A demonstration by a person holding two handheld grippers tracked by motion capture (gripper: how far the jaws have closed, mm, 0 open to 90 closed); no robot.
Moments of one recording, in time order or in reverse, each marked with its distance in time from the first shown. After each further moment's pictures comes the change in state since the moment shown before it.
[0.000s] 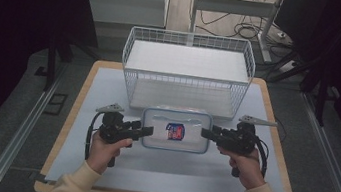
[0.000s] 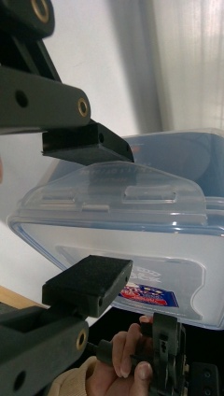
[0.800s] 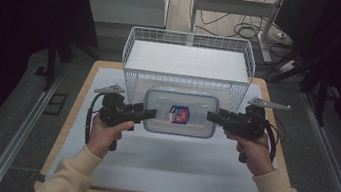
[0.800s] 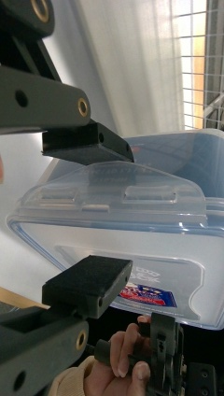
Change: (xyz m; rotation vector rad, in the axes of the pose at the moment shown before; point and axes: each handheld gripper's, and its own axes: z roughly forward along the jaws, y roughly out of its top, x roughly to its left) left arm -0.015 0.051 -0.010 -0.048 -0.020 0.048; right arm 0.017 0.052 -0.017 -0.041 -0.026 -0.058
